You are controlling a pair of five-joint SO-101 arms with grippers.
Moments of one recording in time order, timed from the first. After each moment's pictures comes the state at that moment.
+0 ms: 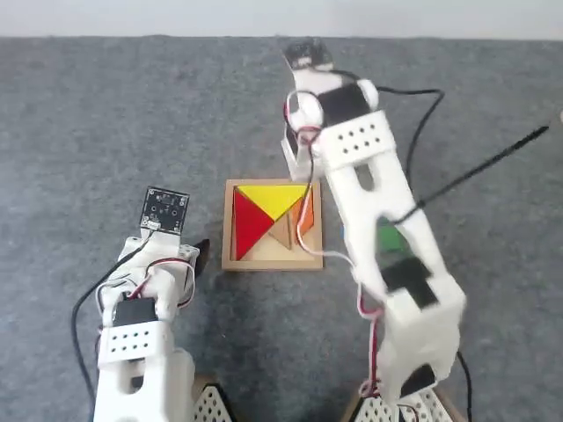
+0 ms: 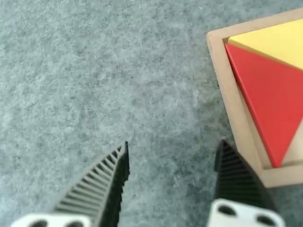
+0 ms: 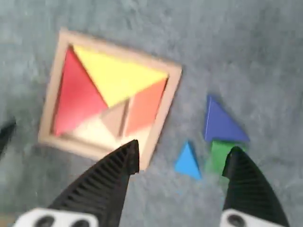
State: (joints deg) left arm -14.9 -61.0 88.7 33.0 -13.9; right arm -27.0 17.1 -29.7 99.6 -4.7
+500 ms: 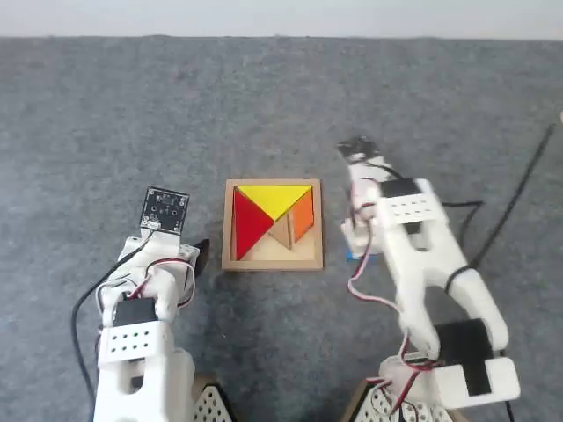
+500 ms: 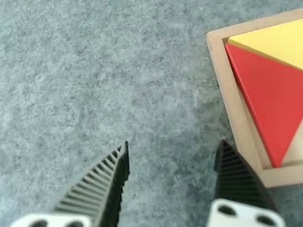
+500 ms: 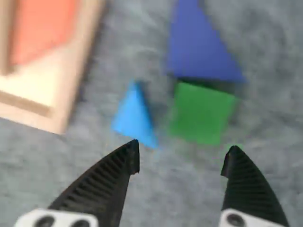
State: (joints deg) left arm -14.9 -61.0 88.7 33.0 -13.9; right arm -11.7 -6.2 34.0 64.5 12.2
